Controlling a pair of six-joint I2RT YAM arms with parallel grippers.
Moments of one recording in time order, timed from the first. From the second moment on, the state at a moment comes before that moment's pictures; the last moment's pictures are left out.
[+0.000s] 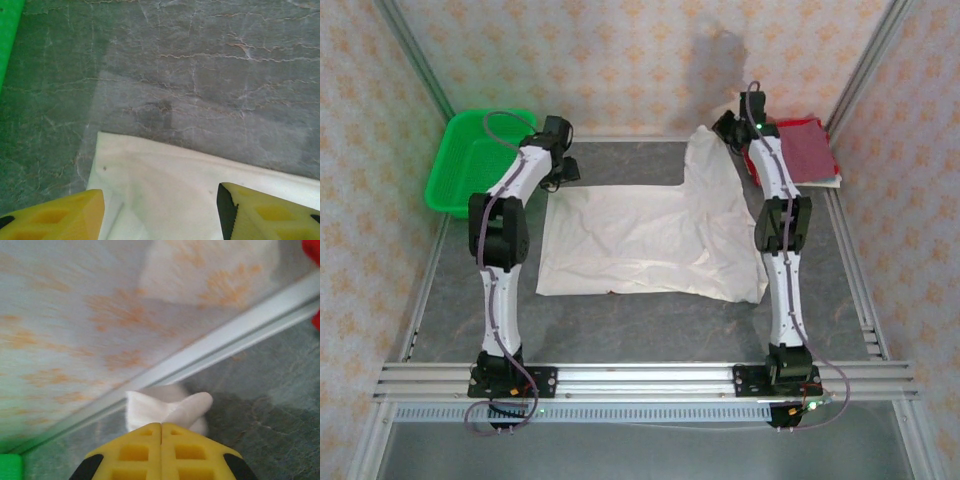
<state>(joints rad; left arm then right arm) -0.08 2.31 2.05 -0.91 -0.15 -0.43 0.06 2.63 2.65 -0.67 -0.25 0.72</state>
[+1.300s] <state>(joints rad) -0.06 2.63 2.47 -1.09 -0.18 -0.41 0.02 2.50 2.55 -0.75 -0.16 0.70</state>
